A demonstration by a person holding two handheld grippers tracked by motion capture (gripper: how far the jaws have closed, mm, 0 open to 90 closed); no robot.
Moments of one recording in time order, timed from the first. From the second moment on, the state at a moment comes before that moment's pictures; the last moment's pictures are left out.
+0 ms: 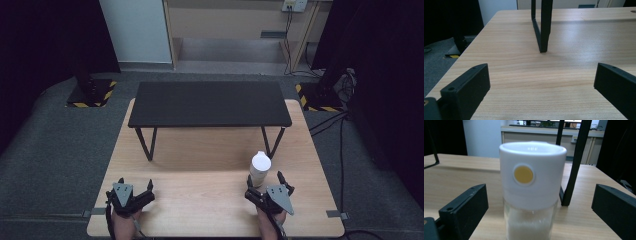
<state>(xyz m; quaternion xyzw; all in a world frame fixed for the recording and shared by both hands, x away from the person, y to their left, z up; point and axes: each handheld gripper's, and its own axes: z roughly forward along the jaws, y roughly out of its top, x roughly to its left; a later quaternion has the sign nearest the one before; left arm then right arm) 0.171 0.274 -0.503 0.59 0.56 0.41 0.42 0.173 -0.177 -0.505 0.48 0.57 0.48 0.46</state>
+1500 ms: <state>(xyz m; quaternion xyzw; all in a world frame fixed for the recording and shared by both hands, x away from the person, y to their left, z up) 0.172 0.274 -0.503 0.59 0.56 0.41 0.41 0.196 -0.158 -0.498 0.49 0.55 0.49 0.47</state>
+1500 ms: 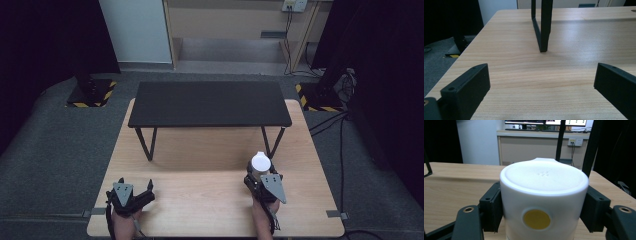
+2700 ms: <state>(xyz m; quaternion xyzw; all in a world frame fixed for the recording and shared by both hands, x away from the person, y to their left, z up) 0.172 0.274 -0.502 0.58 0.57 0.41 0.42 0.197 -0.190 -0.370 0.49 0.55 0.50 0.44</state>
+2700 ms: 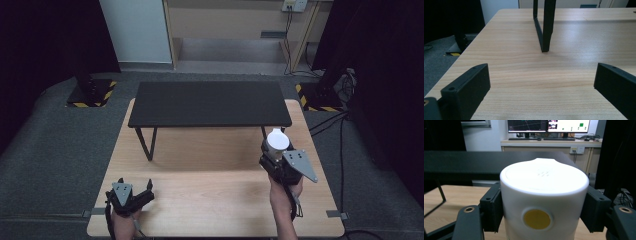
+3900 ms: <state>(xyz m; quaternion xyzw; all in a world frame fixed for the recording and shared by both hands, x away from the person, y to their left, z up) 0.172 0.276 -0.502 0.58 0.57 0.40 0.42 0.237 -0.196 -0.258 0.48 0.56 0.52 0.44</state>
